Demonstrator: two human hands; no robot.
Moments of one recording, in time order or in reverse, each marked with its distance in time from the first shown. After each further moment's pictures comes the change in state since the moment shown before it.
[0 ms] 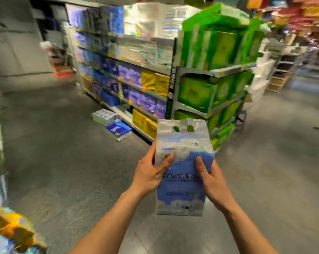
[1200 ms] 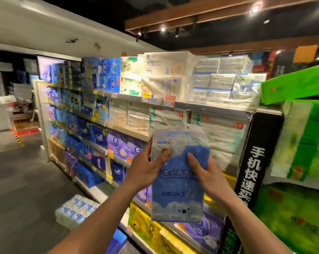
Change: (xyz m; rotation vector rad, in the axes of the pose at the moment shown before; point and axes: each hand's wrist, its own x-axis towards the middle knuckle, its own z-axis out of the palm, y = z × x) left_hand 1.012 -0.277 -0.302 0.078 -0.023 0.263; right_hand 0.984 0.009 0.413 -0.171 0.049 -0.187
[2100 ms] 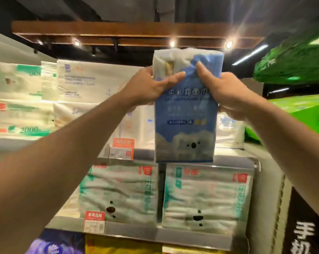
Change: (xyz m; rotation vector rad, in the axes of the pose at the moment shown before) left_hand 0.526 0.008 0.053 -0.239 -0.382 0.506; right_hand 0.429 -0.093 -0.072 -0.354 0.573 -0.088
